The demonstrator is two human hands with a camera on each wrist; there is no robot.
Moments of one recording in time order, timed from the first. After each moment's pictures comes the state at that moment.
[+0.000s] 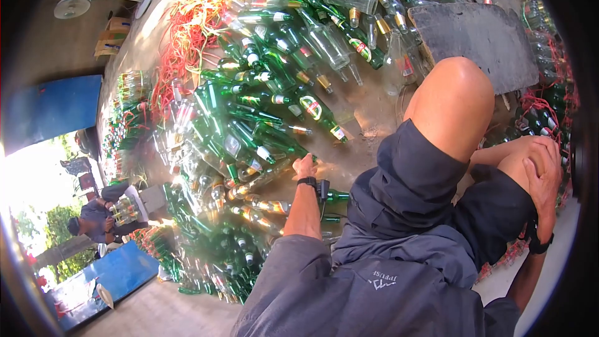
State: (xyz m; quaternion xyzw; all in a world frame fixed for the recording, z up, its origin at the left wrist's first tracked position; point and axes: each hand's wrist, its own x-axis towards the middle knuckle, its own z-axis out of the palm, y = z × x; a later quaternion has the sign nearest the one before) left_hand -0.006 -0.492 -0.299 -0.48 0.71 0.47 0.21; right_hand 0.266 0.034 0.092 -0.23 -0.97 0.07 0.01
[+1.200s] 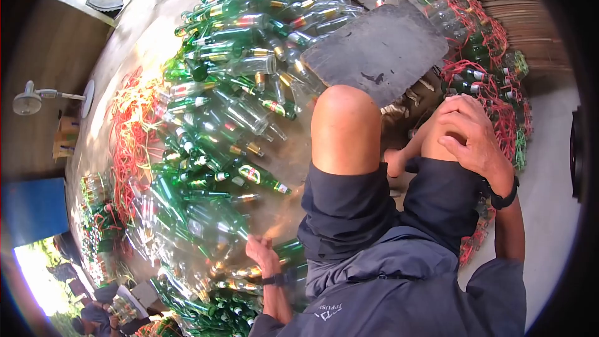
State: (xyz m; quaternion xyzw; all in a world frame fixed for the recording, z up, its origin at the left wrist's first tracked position) left_hand 0.046 -0.496 -0.151 -0.33 0.66 0.66 0.11; right_hand 0.230 -0.005 0.132 -0.17 -0.97 0.14 0.10
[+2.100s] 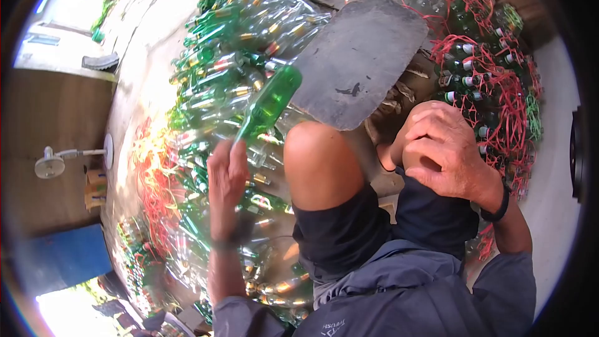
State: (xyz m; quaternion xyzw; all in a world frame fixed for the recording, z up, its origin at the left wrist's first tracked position) left_hand -0.107 -0.194 0.086 0.43 0.82 0.34 0.18; right_hand 0.246 0.004 0.119 -0.13 -0.94 0.19 0.24
